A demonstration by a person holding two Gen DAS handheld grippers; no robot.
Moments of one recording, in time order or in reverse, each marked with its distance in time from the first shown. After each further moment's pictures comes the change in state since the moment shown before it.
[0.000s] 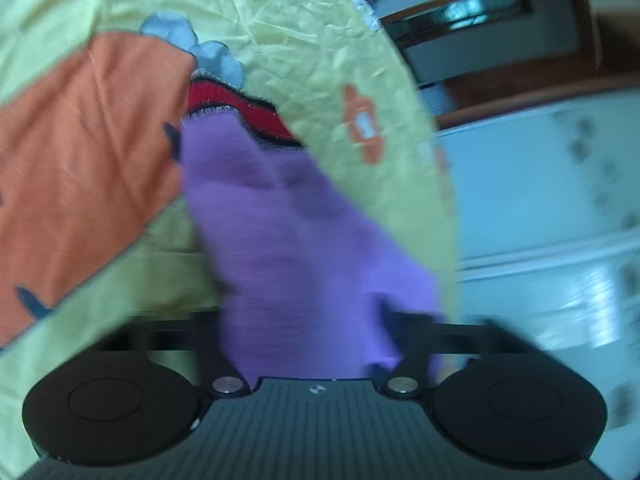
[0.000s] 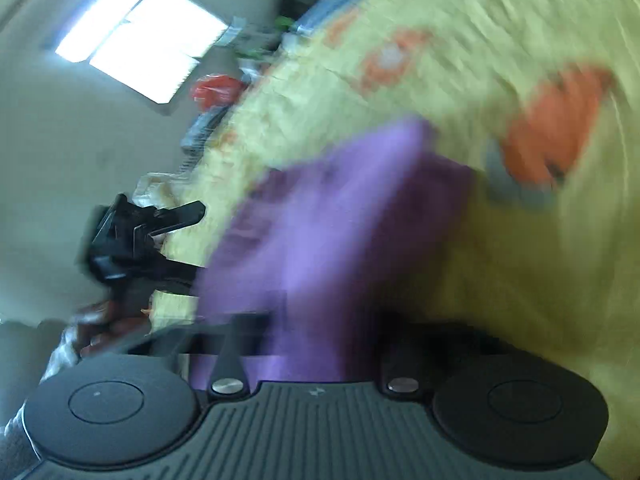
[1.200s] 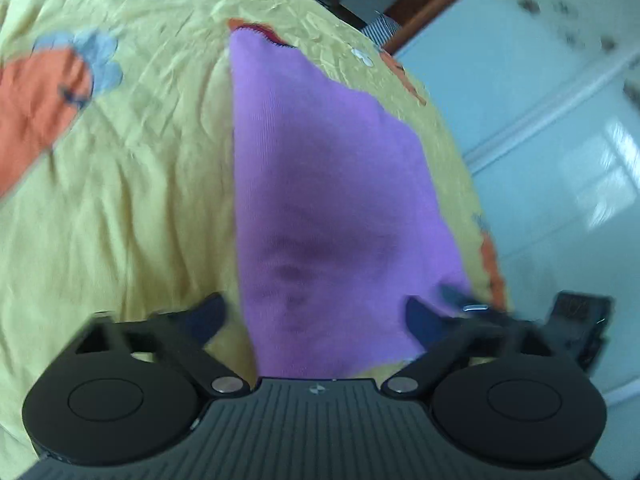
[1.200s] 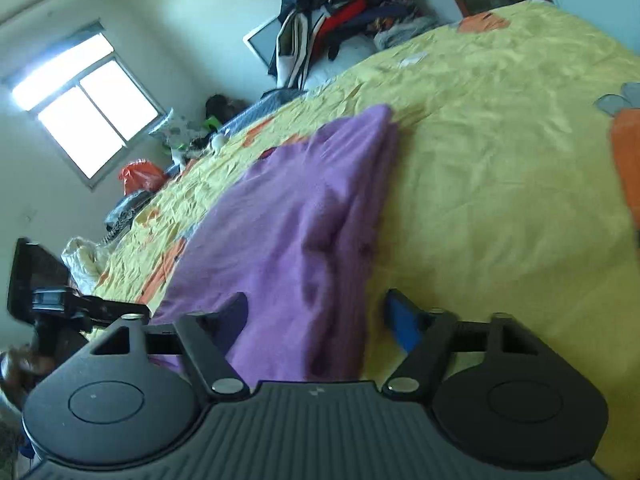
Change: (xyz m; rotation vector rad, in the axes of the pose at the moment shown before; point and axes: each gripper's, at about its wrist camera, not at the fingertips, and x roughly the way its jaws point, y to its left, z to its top) left arm 0.009 -0.060 -0.093 0.330 0.048 0.000; right arm -0.104 -0.001 -0.083 -0.013 -0.267 -0.340
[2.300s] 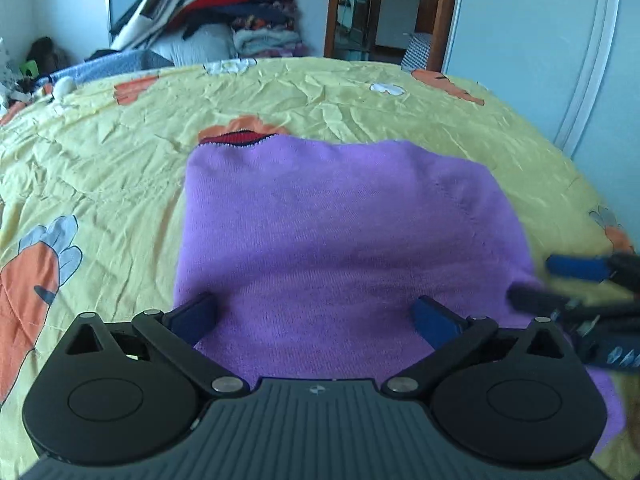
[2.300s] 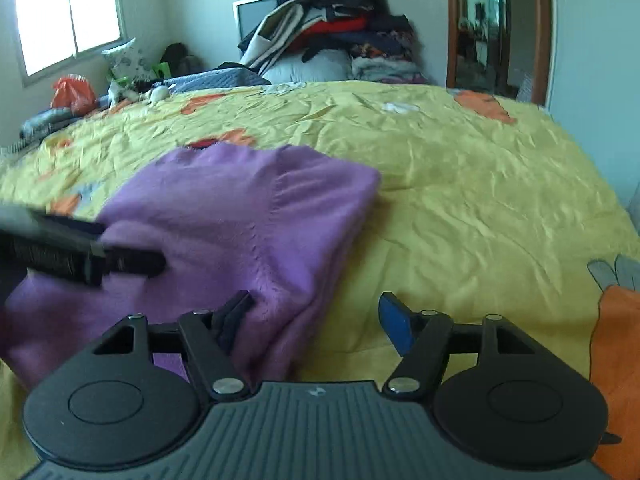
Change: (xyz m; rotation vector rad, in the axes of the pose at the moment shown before) left arm 0.089 -0.091 0.028 0.387 -0.226 0.498; right arm 0.027 0.036 0.044 -0.338 -0.093 -0.338
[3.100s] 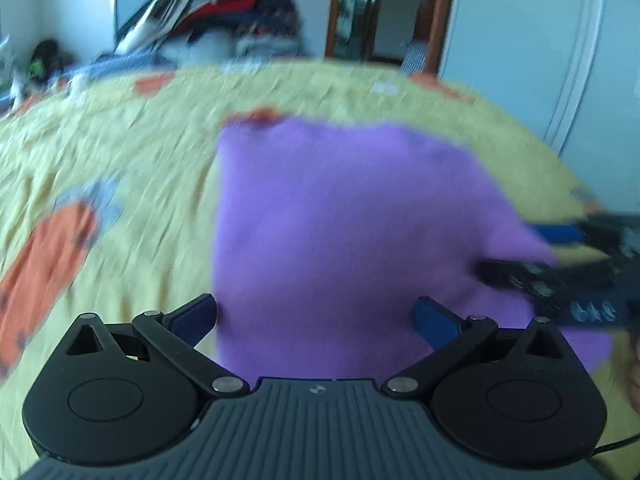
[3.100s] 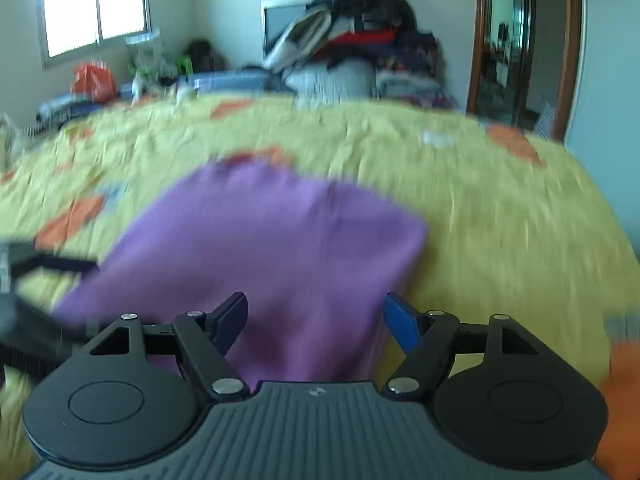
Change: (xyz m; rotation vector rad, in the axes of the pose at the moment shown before) left arm -0.041 0.021 -0.051 -0.025 0.024 -0.029; right arm 0.004 0.040 -0.008 -0.087 0.085 -0.005
